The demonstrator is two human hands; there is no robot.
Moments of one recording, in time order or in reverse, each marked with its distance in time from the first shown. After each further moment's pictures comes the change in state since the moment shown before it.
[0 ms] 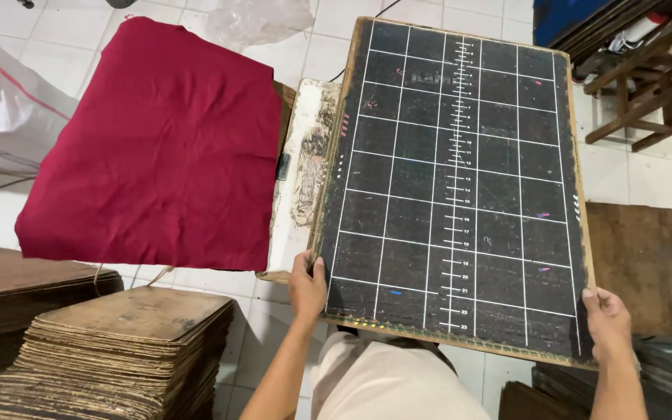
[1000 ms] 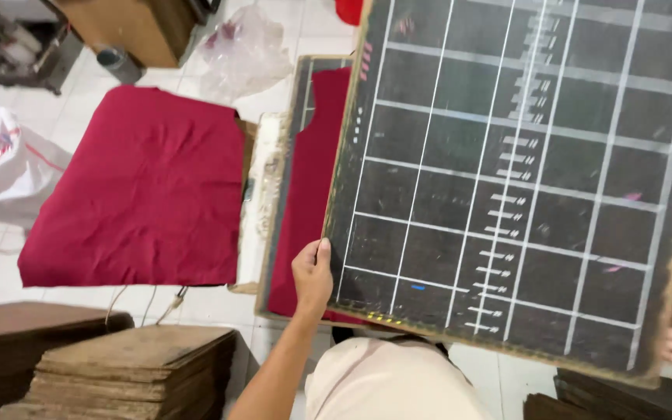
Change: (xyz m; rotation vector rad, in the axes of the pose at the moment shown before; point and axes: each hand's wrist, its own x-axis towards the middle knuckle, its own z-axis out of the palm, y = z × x) left_hand -0.075 0.135 0.069 -0.270 -0.032 0.312; right_hand 0.122 0.258 -0.213 0.572 -0.325 0.090
